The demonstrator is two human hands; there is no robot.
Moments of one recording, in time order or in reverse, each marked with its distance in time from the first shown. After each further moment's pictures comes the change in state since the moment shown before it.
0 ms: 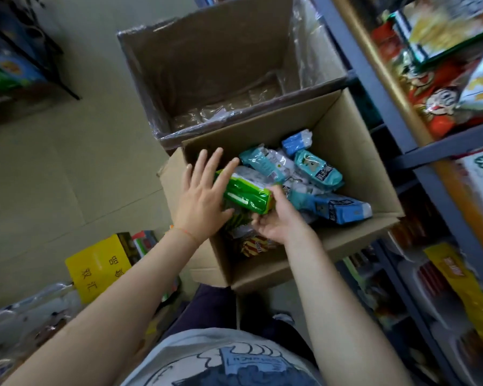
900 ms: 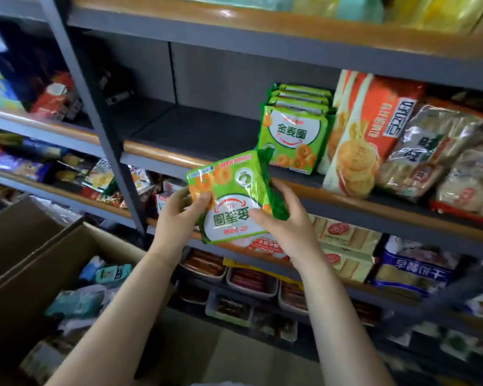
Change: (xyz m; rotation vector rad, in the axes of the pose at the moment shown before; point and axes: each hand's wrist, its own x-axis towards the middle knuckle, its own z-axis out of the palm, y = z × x) left_hand -0.115 0.503 -0.119 -1.303 -0.273 0.252; right_hand -0.444 0.060 -0.395 -0.131 0.475 -1.502
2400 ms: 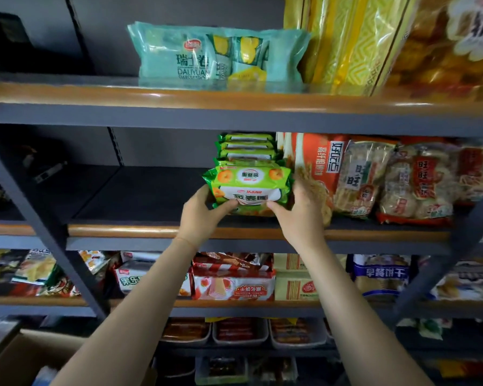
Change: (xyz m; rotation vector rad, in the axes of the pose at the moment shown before) left_hand 0.123 0.049 0.090 0.434 -0.336 0.467; right_hand 0.075 -0.046 -0.049 -0.671 0.559 -0.228
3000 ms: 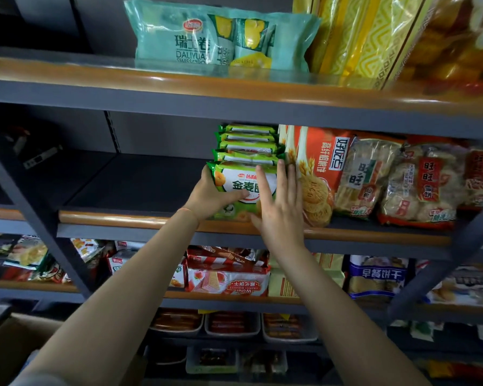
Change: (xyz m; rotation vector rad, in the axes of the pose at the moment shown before) left_hand 0.034 0.011 0.015 0.025 -0.134 -0.240; right_hand -0.002 0.018 0.037 -0.688 0.032 -0.360
